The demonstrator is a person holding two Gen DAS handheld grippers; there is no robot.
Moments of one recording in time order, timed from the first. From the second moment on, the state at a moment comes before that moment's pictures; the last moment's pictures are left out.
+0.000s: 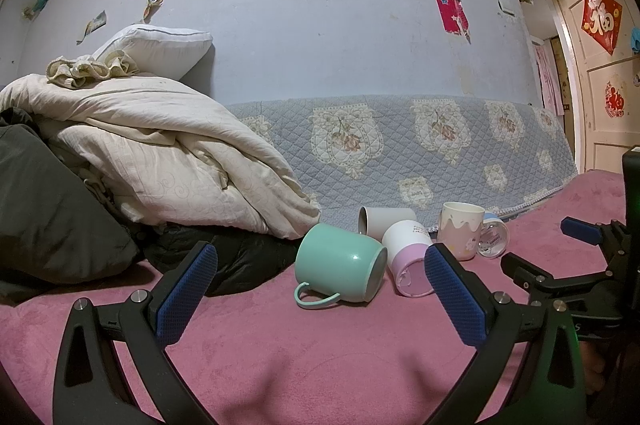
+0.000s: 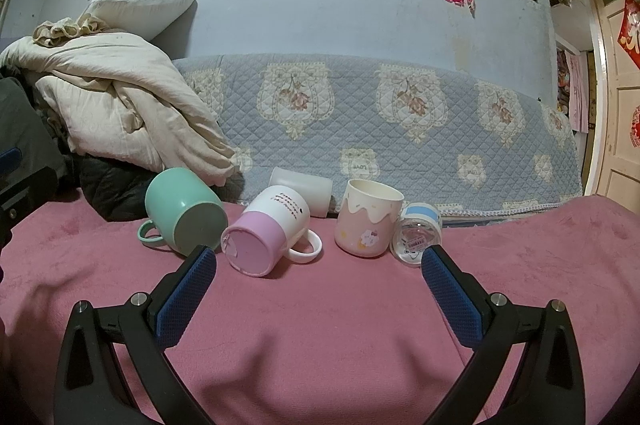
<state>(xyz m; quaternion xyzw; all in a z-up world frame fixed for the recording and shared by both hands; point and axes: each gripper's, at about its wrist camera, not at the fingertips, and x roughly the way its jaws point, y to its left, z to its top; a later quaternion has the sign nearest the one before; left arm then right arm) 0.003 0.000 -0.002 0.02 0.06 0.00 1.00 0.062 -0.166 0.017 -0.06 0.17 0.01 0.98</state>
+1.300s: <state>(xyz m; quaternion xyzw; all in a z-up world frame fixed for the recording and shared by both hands) 0.000 0.005 -0.001 0.01 0.06 -0.01 1.00 0.280 -0.180 -0.018 0.27 0.49 0.04 0.83</state>
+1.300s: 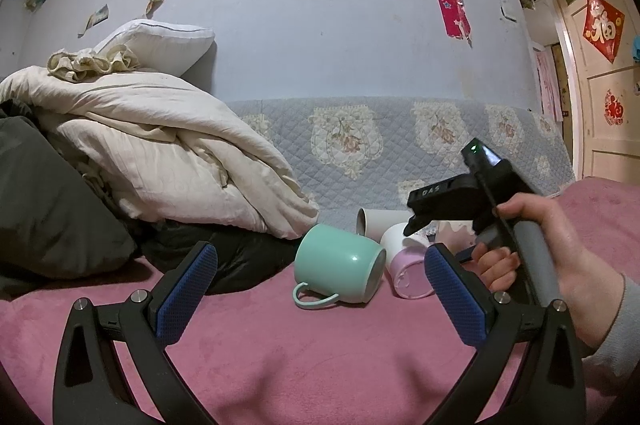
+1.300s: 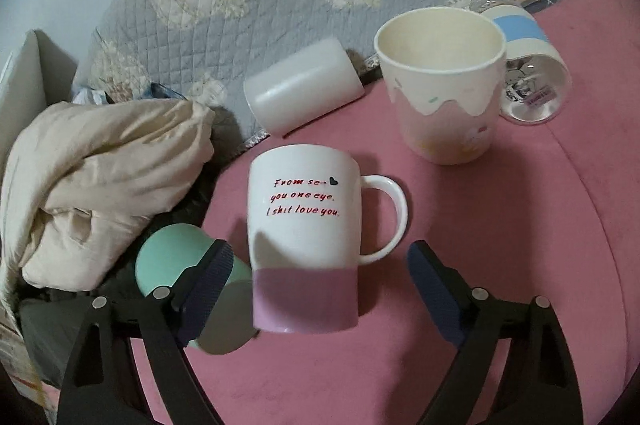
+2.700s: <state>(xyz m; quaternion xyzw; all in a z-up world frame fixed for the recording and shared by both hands) -0.014 0.021 0.007 -0.04 0.01 0.03 1.00 0.117 -0.153 0.010 0.11 0.55 0.28 0.78</state>
